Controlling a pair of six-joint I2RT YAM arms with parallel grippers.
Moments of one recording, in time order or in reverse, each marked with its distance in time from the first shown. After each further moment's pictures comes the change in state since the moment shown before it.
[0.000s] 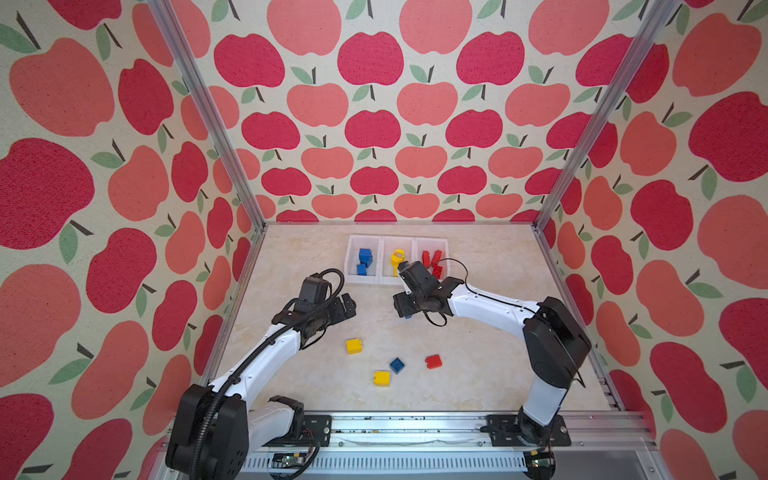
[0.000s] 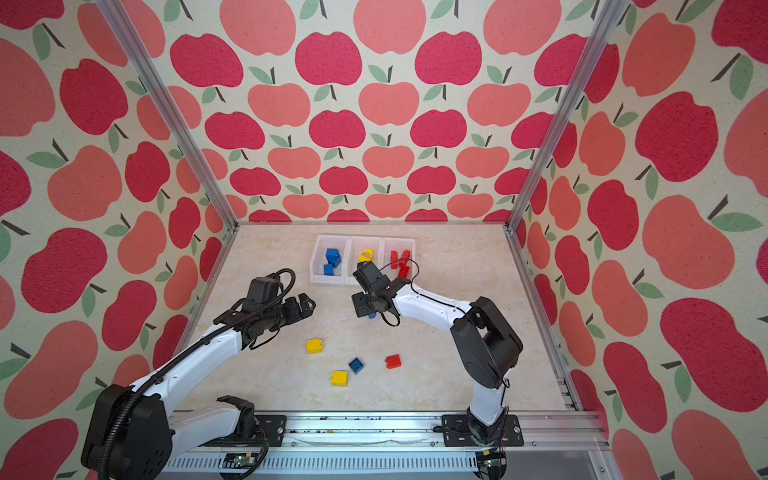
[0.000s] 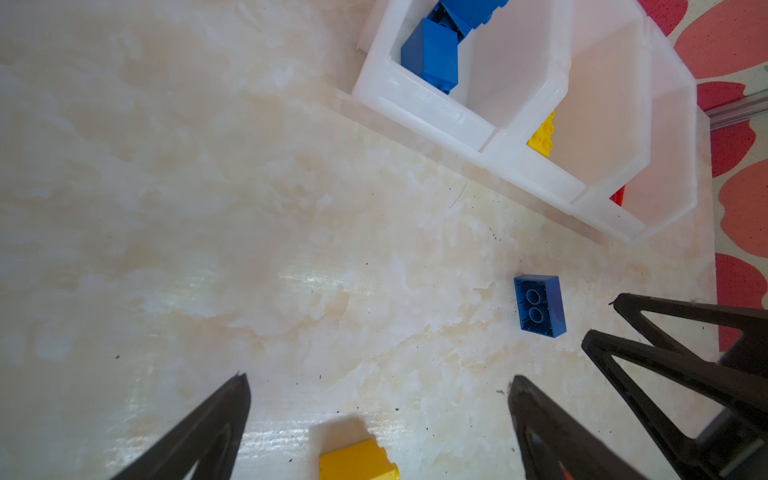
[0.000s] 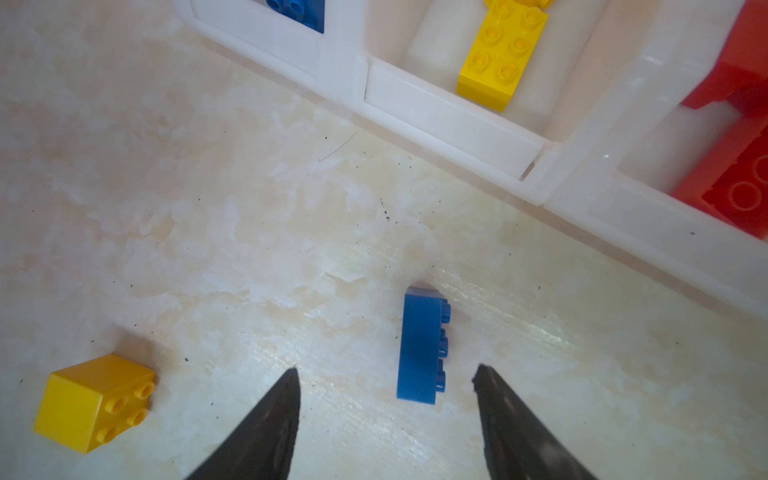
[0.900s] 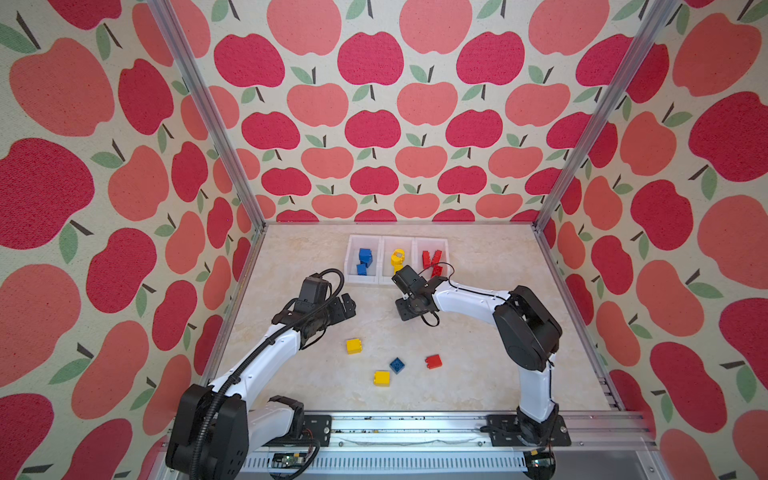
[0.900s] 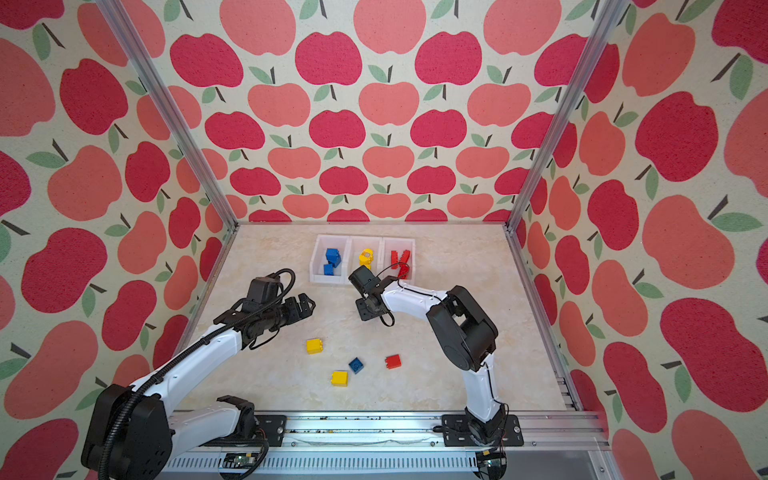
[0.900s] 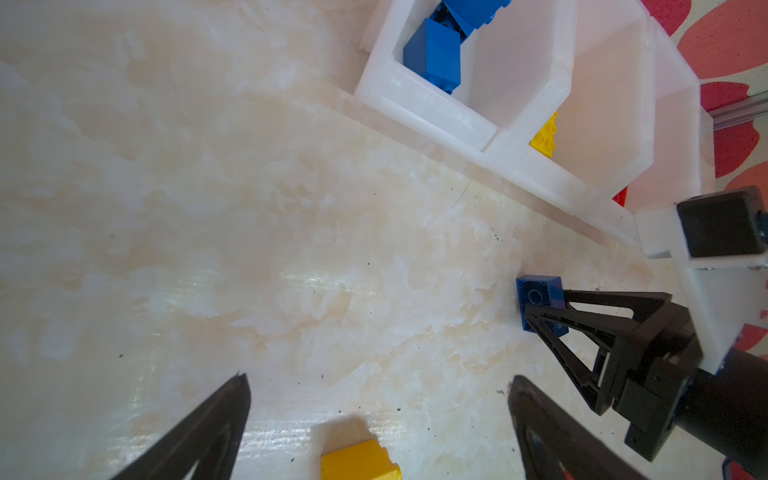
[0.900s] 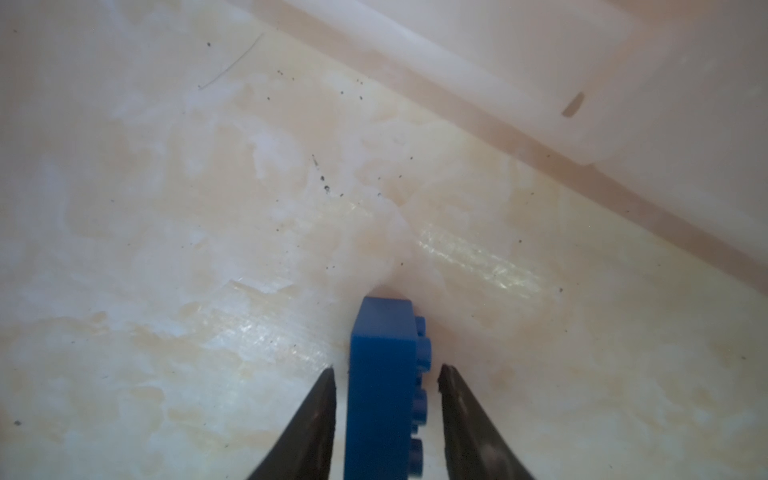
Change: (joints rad) left arm 0.000 0.000 0.000 -0.003 -0.004 0.000; right arm -0.013 0.186 0.092 -0.087 0.033 -0.005
